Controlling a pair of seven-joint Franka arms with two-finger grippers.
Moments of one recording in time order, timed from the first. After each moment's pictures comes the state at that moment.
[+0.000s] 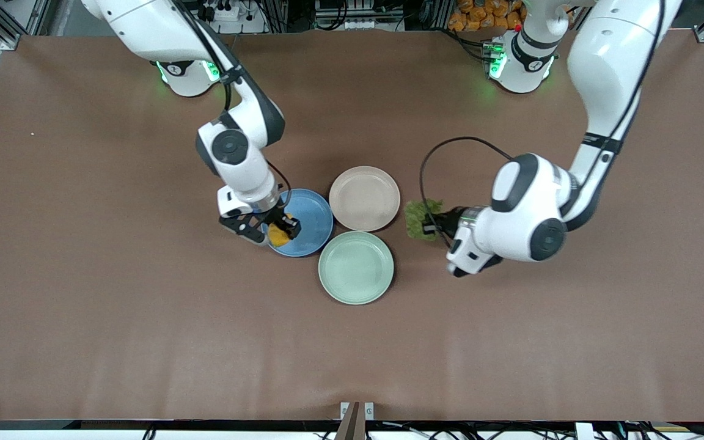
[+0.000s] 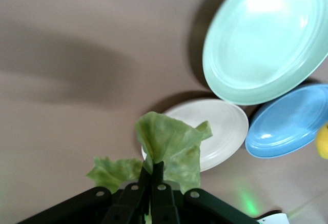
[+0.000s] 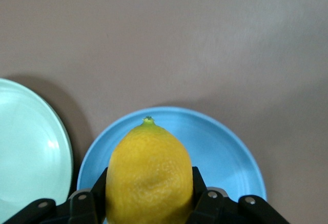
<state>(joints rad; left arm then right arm) -0.12 0.64 -0.40 -1.52 -0.29 1.86 -0.65 0.49 0.46 0.09 -2.00 -0.13 2.60 1.20</state>
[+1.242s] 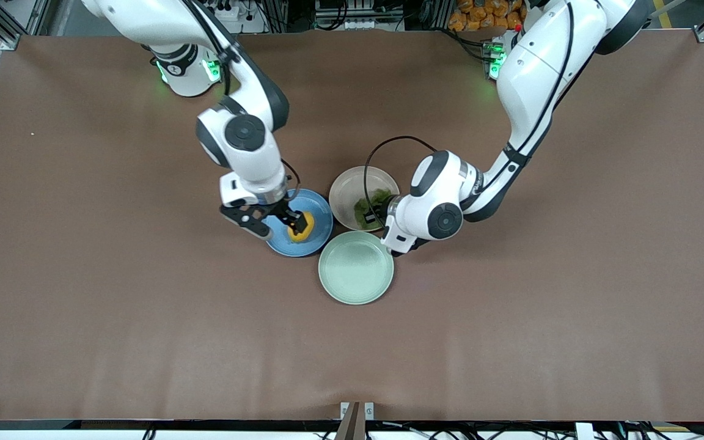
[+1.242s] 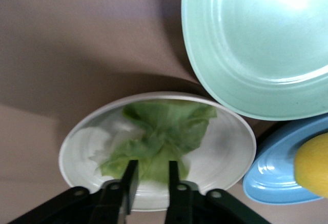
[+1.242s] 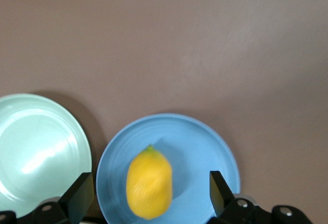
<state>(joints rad) -0.31 0.79 -0.40 -1.56 -0.29 2.12 -0.91 0.35 0.35 0.23 -1.89 -0.23 2.34 1.23</state>
